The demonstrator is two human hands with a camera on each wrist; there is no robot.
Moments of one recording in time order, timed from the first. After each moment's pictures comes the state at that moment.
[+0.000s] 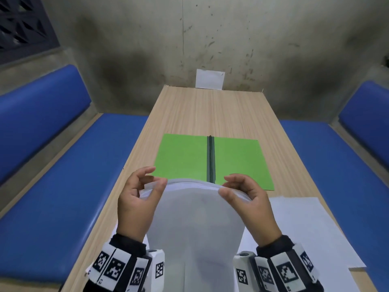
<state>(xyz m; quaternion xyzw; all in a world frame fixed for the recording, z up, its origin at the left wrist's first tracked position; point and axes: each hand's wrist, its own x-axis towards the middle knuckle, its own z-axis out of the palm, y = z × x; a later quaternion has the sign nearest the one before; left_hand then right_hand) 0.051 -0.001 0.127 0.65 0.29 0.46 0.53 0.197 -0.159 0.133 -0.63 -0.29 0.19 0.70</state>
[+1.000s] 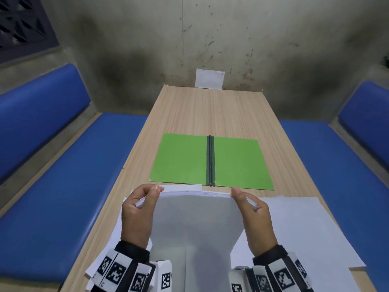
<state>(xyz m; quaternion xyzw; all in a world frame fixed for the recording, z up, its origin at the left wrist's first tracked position) 0.050 -0.013 0.112 0.59 0.33 0.44 0.59 0.187 -0.166 0.116 -0.61 -0.18 0.24 0.73</state>
